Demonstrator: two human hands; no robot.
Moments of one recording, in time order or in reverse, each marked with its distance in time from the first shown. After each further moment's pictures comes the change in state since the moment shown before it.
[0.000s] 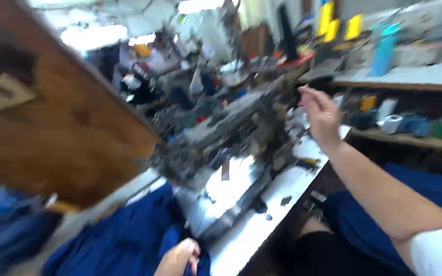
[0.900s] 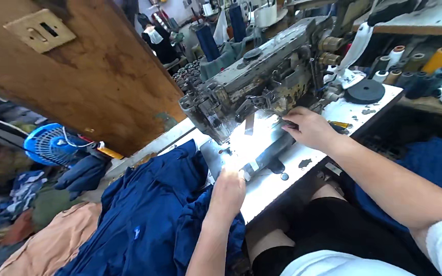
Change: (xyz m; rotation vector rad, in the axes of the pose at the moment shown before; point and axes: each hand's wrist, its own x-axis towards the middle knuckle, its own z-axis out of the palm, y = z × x) left_hand 0.038 0.086 0.047 0.360 0.315 0.213; right_hand -0.104 -0.008 0.053 -0.439 -0.777 0.007
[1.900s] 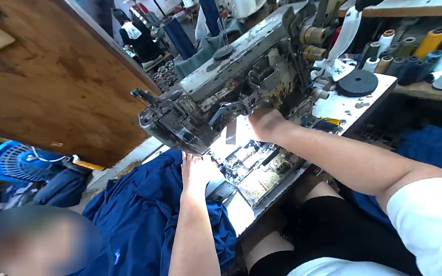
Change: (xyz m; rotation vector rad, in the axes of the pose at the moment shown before) left_hand 0.095 -0.064 0.018 0.199 -0.139 -0.377; right_hand 0.083 -0.056 0.012 -0.251 -0.528 0.231
